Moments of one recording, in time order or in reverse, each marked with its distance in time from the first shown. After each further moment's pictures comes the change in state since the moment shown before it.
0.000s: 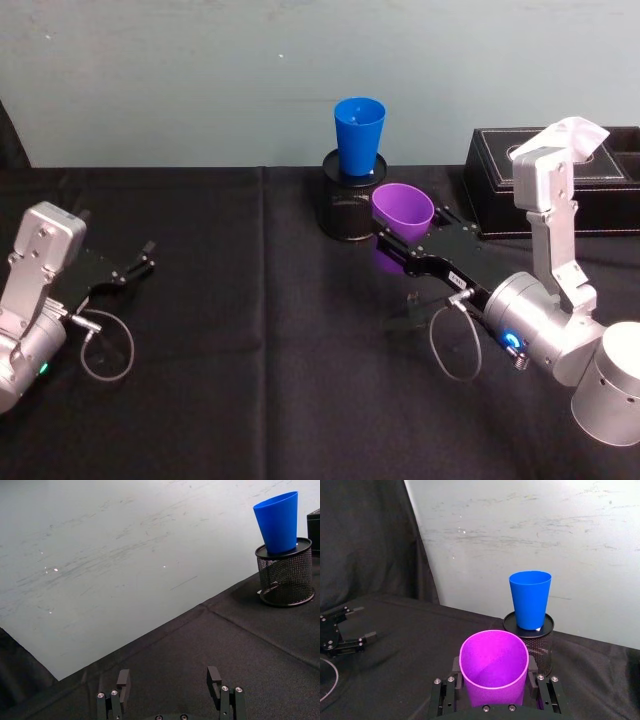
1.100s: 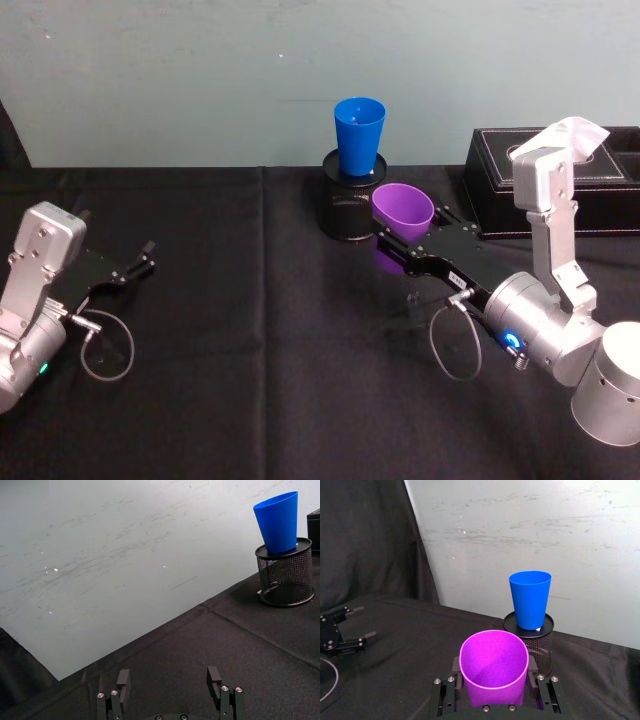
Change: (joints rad) left arm 0.000 0.000 0.000 0.000 0.000 0.000 0.000; right arm 0.000 0.000 0.000 0.000 0.000 0.000 0.000
